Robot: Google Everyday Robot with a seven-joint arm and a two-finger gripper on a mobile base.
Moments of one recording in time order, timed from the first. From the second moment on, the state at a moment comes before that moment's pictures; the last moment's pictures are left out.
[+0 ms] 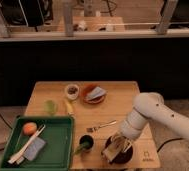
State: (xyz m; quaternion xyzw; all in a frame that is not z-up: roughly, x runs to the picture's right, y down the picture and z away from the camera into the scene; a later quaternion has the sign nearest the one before) arm 0.127 0.263 0.661 -0.36 -0.35 -0.27 0.82
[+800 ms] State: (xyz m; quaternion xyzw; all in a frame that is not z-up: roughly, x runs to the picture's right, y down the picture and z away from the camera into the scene) arm 0.146 0.249 0.660 -0.34 -0.35 -0.25 0.84
